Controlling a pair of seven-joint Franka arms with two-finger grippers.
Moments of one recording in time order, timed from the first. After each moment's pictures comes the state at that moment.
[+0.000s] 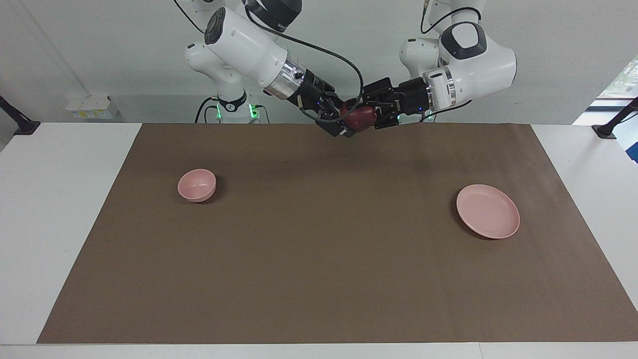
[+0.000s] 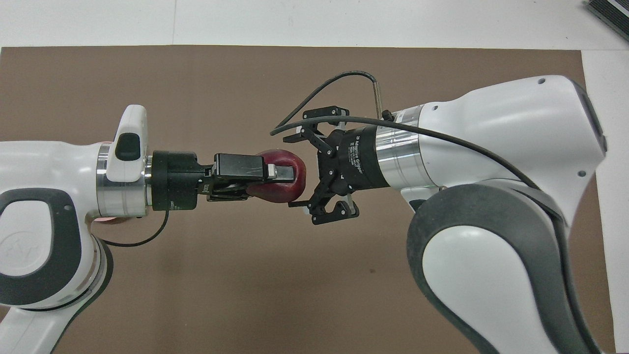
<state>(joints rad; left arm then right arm) -0.23 -0.12 -0.11 -1.99 -1.32 1.97 0.09 0.48 0.10 -0.03 -1.62 0.82 1.99 1.68</state>
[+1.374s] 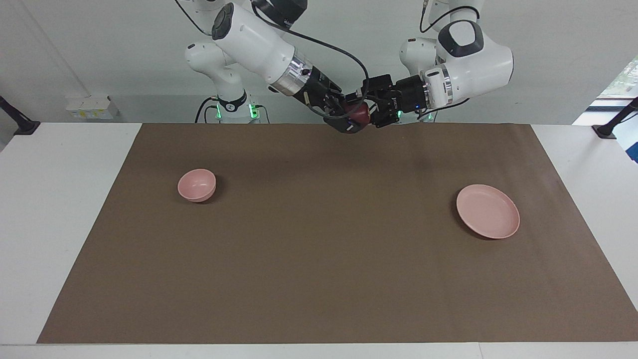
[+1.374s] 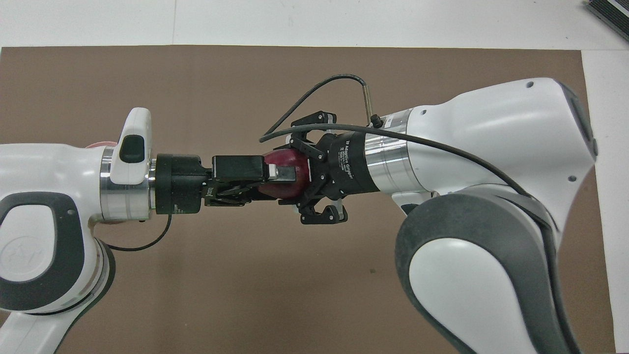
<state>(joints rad) -0.24 -0.13 -0.12 -2.00 -1.32 1.97 0.04 0.50 0.10 -0.04 -1.60 0.80 1.99 1.68</state>
